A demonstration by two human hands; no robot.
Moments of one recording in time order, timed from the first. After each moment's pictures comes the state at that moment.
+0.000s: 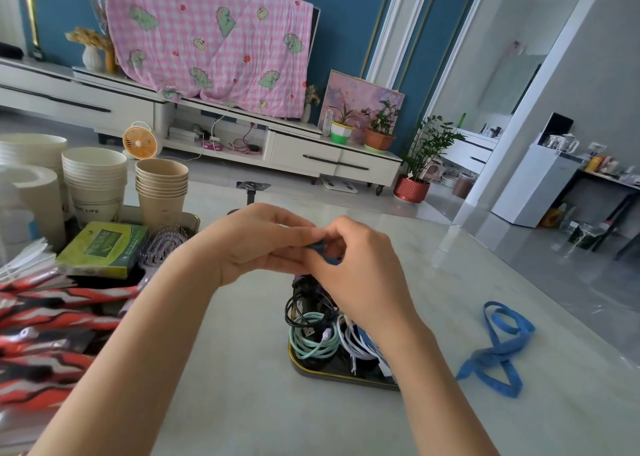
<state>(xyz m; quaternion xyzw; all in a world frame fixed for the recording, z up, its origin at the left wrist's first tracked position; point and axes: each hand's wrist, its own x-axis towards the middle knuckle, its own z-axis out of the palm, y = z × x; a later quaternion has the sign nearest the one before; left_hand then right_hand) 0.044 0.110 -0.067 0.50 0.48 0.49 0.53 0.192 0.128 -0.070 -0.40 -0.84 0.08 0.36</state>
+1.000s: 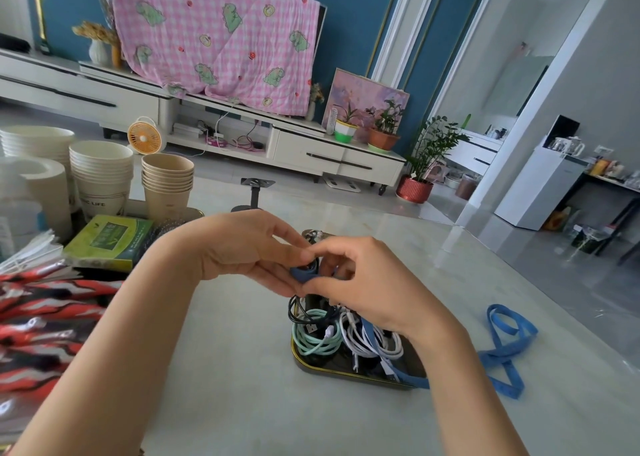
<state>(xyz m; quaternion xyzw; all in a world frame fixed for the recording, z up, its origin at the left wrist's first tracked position) 0.032 0.097 -0.064 0.52 0.52 0.38 0.56 0.207 0.126 -0.058 -0.34 -0.88 0.26 0.20</state>
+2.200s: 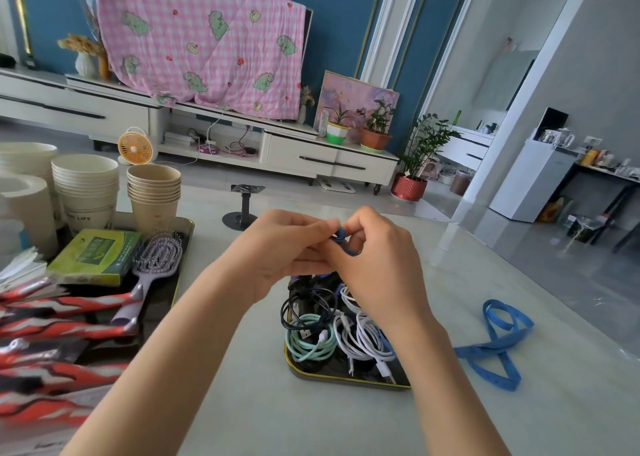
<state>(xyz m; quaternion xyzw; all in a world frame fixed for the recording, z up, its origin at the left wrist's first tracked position) 0.080 0.110 -0.064 0.44 0.45 0.56 0.53 0.208 0.137 -0.065 -0.42 -0.81 0.05 0.41</state>
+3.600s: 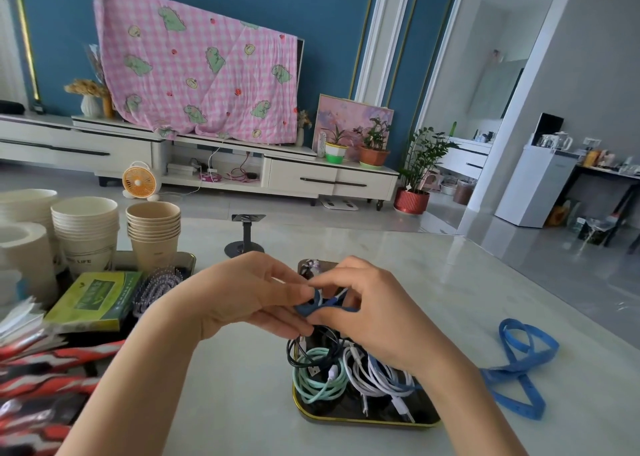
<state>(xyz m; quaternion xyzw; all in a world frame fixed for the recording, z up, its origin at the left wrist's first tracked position) 0.043 0.103 -0.062 0.53 0.53 0.38 0.55 0.215 0.140 -0.066 -0.34 -0.88 0.21 0.27</state>
